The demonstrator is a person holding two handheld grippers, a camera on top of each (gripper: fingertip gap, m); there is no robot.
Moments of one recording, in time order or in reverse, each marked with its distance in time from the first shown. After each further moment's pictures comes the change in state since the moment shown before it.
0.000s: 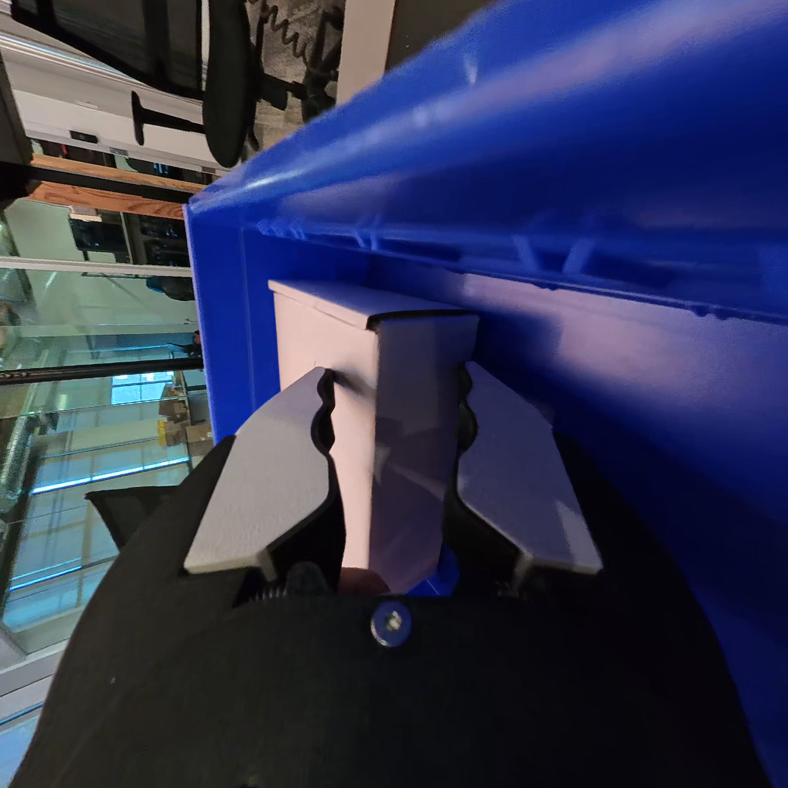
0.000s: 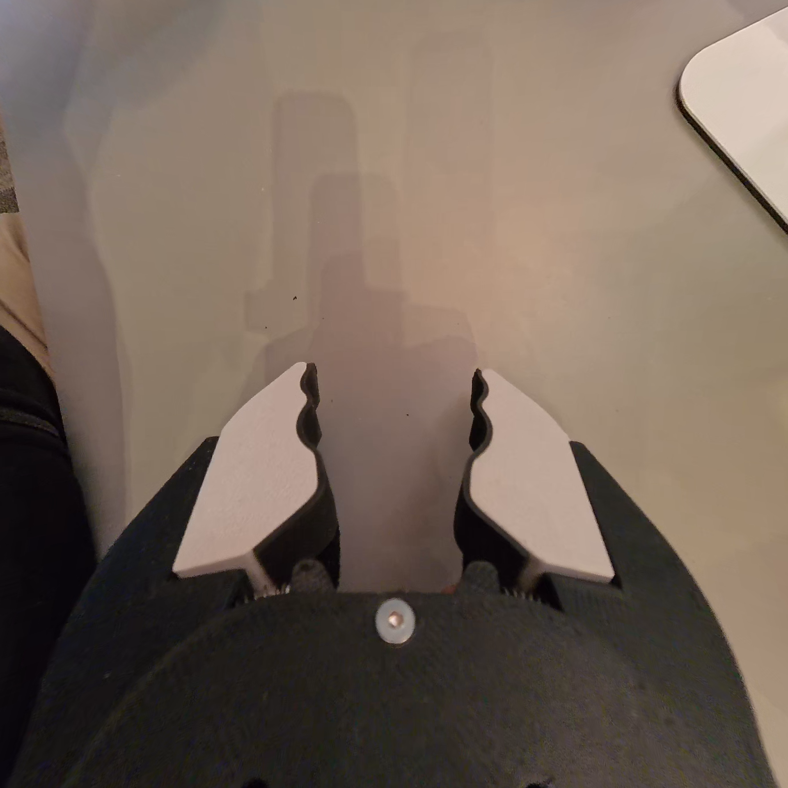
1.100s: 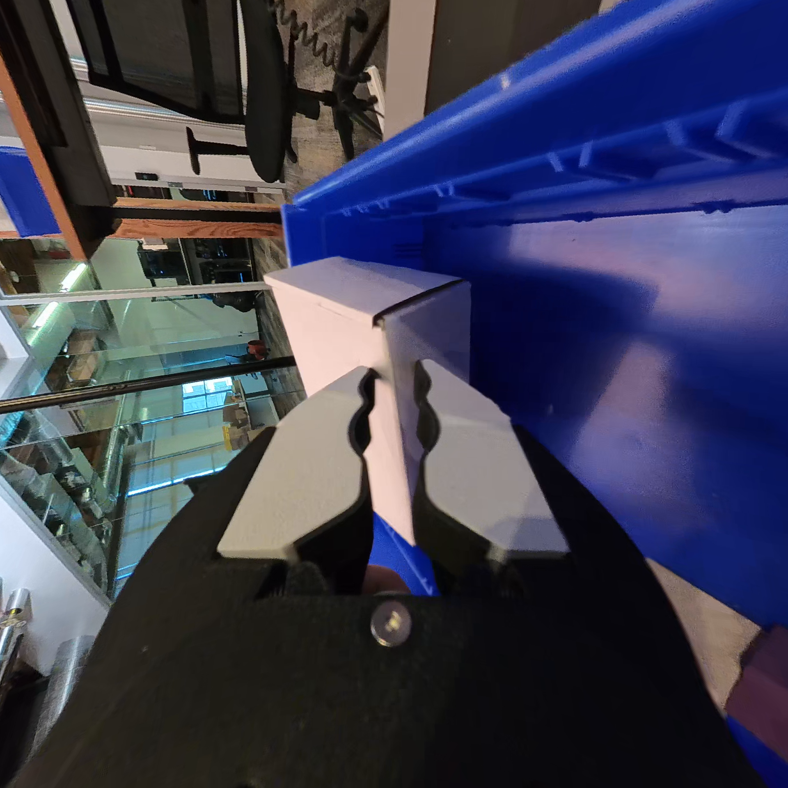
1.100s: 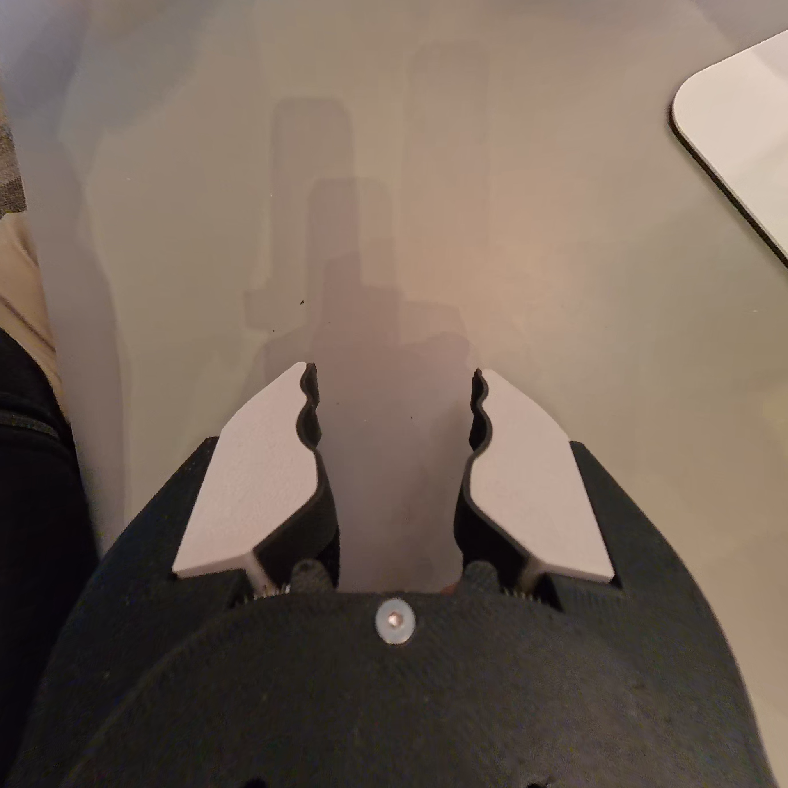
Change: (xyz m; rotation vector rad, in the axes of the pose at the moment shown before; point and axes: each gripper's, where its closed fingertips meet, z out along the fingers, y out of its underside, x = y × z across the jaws) left arm -0.034 0.005 -0.051 -0.010 -0.072 0.133; right arm -0.003 -0.004 -0.004 0.009 0.007 -0.020
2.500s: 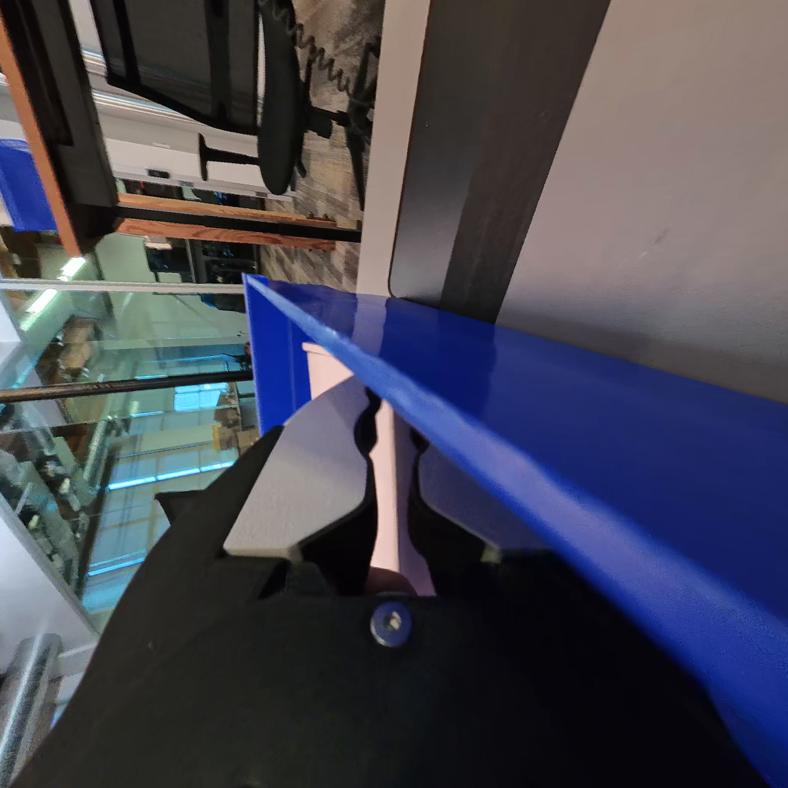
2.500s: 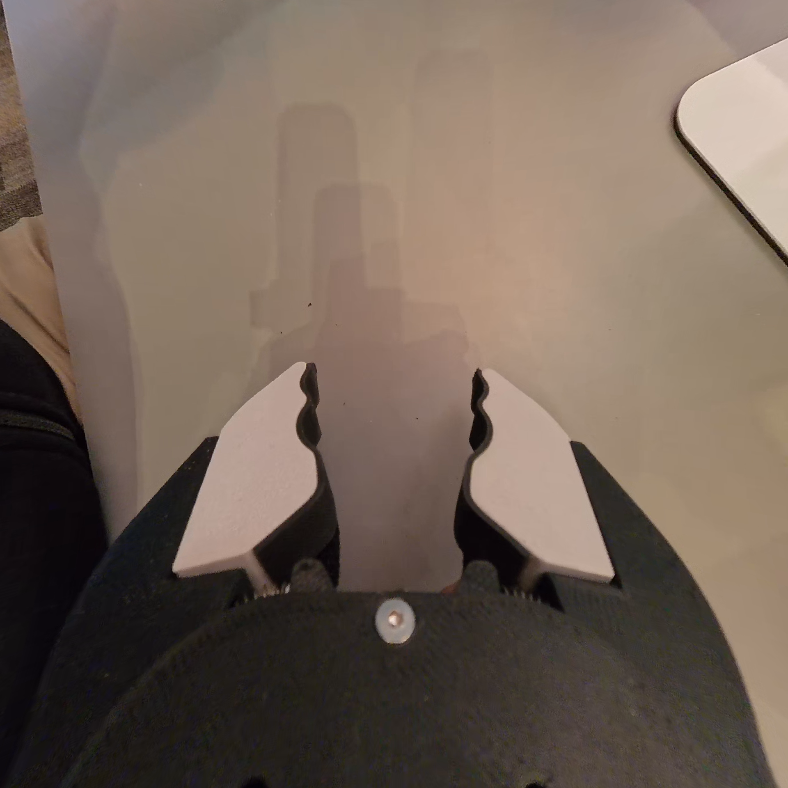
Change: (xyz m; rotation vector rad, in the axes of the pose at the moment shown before) left arm 0.024 -0.037 0.037 0.030 -0.034 -0.073; right arm -0.003 -0.002 -0.001 0.007 -0.011 0.001
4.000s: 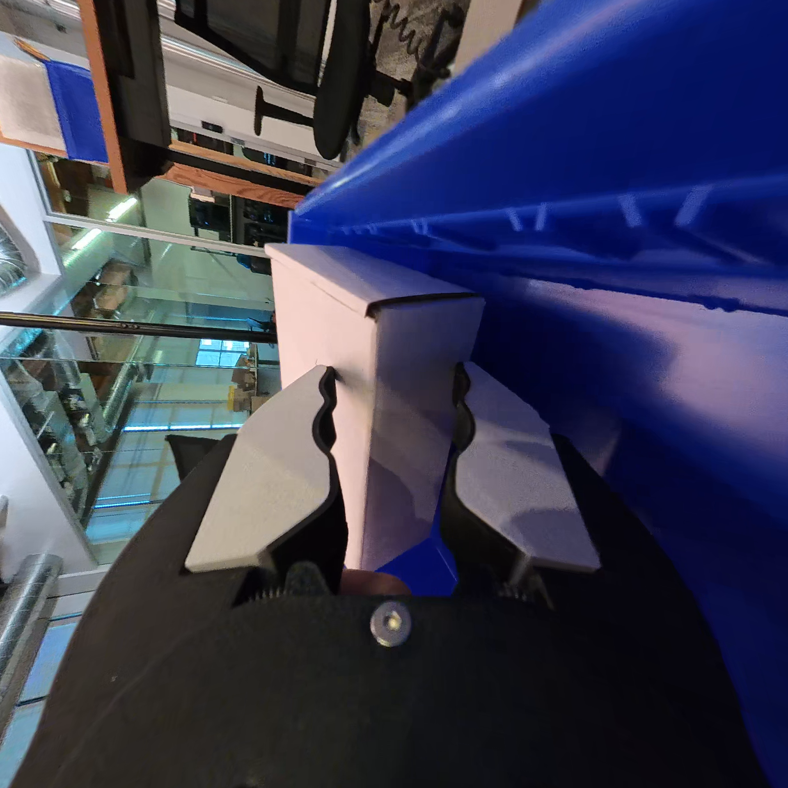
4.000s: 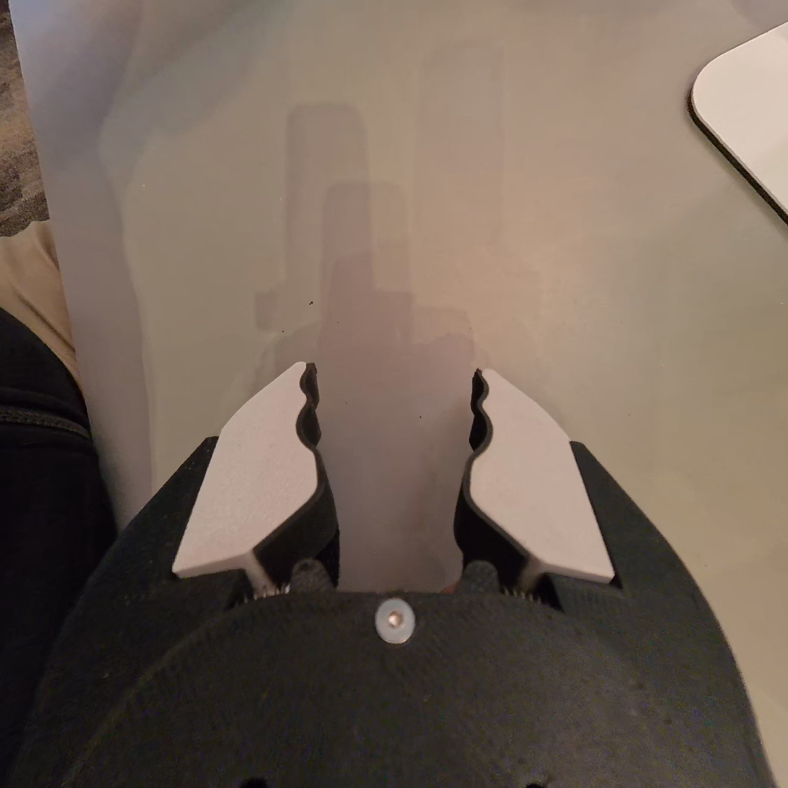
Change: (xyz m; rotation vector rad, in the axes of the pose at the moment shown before) left arm -0.023 0.036 0.000 -0.033 -0.122 -0.110; right arm 0.000 0.002 0.002 -0.004 -0.019 0.025
